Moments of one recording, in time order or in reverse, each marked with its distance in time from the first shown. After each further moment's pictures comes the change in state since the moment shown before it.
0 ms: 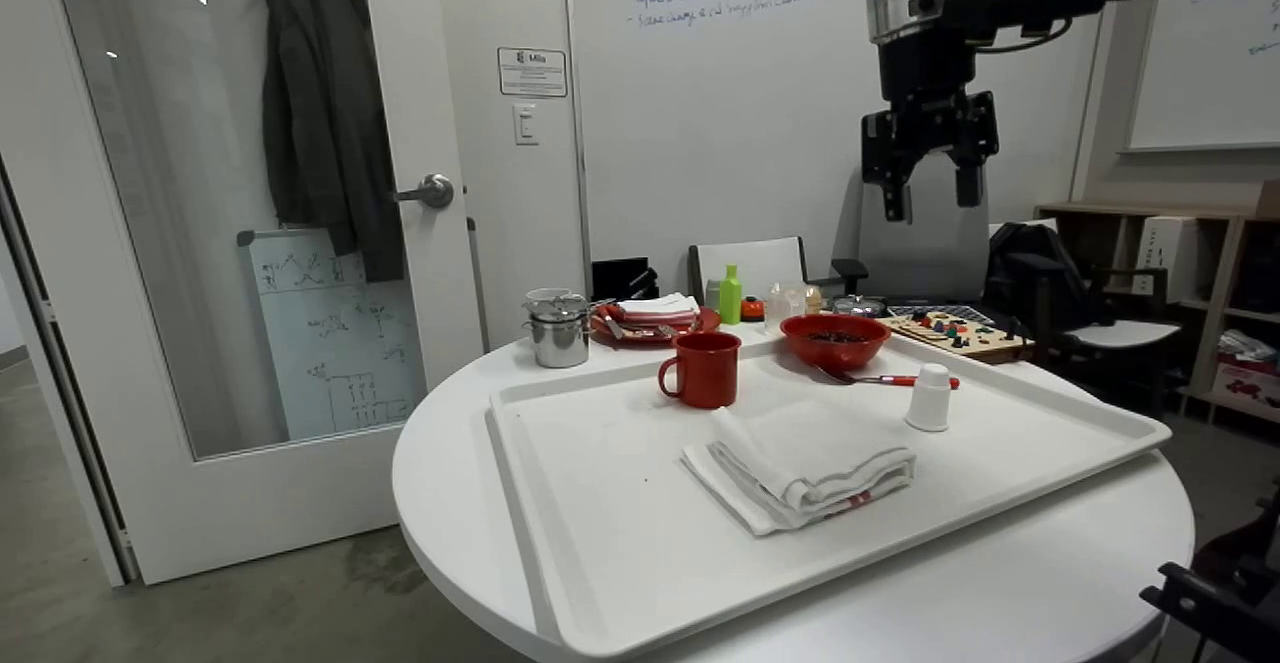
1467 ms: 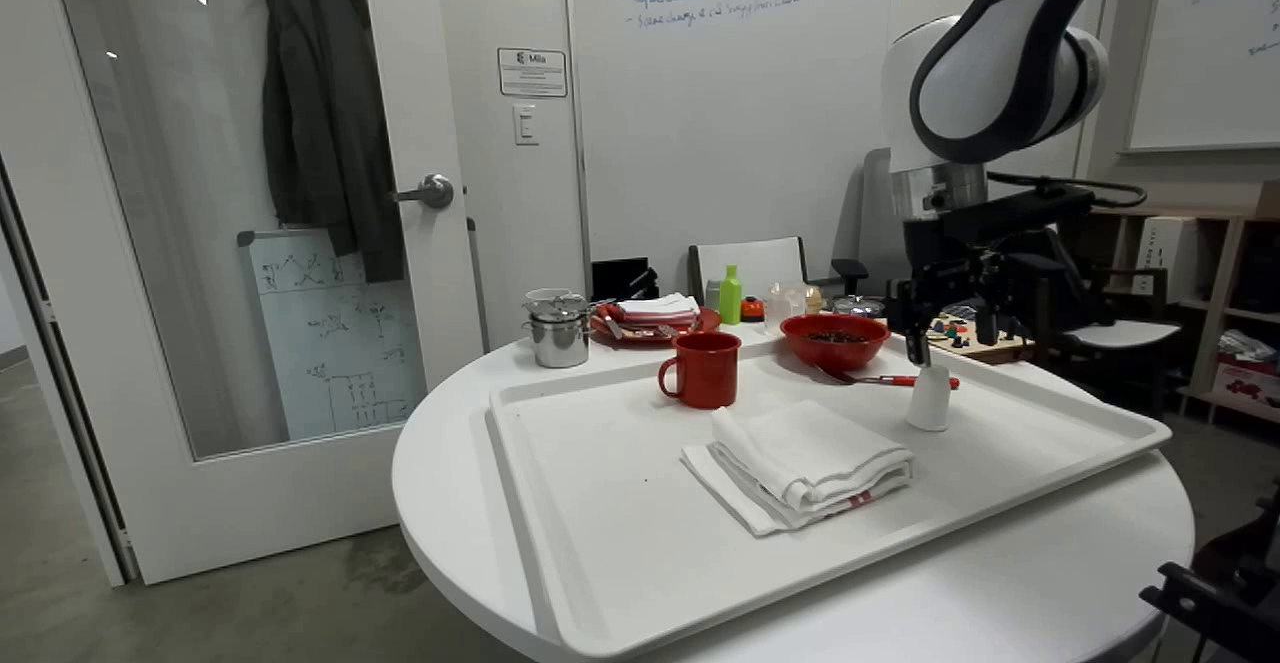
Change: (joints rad) arm -0.021 0.393 -0.164 -0.010 -0.099 0.380 0.060
